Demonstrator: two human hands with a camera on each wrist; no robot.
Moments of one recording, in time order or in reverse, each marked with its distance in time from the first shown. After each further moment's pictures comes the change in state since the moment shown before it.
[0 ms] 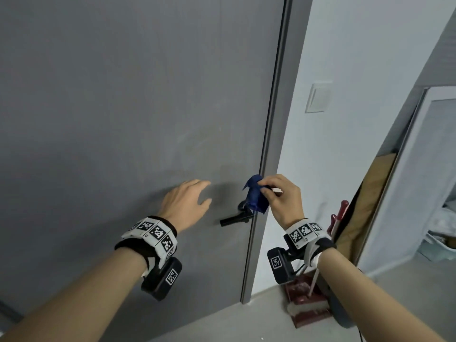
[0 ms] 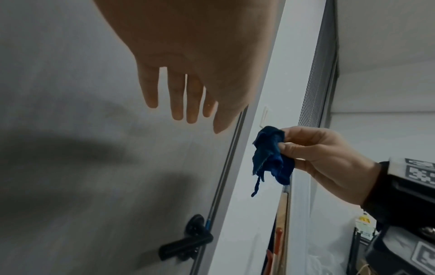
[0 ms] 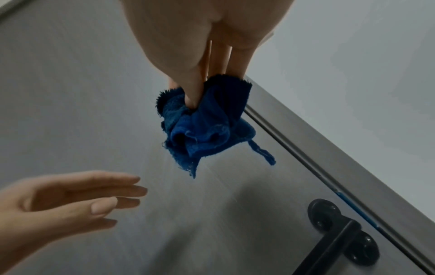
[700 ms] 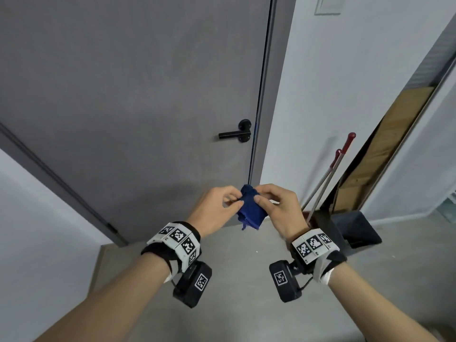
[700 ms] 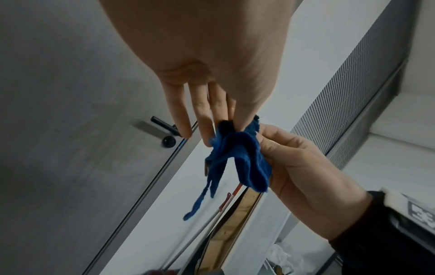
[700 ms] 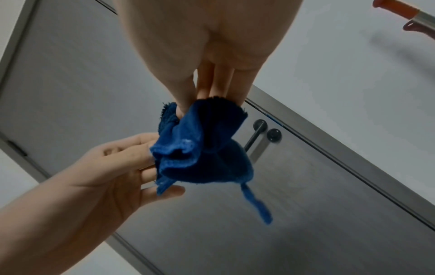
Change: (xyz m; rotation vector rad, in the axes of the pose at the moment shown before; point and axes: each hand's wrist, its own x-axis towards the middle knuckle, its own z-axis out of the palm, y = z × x) left_hand -0.225 0.170 0.113 -0.663 -0.184 -0.278; right_hand -0.249 0.009 -0.102 0.250 -0.392 0.348
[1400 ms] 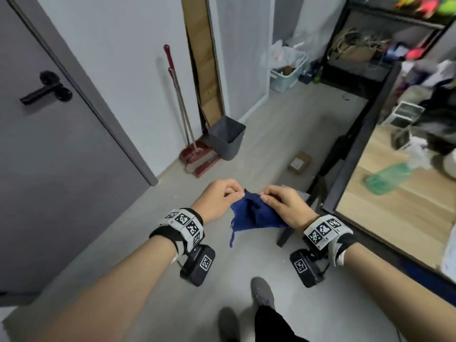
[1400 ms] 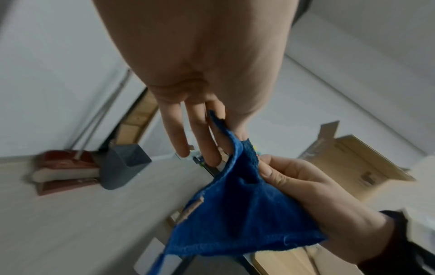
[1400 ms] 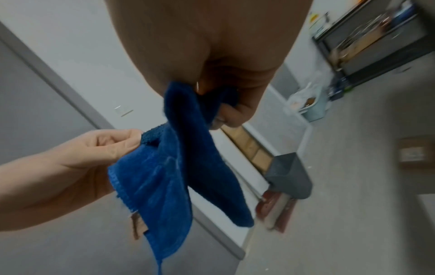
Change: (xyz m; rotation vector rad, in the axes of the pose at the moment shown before) left_hand -0.202 0.068 0.264 -0.005 -0.821 0.245; right_hand -0.441 0.059 -0.140 -0.392 0.263 0.369
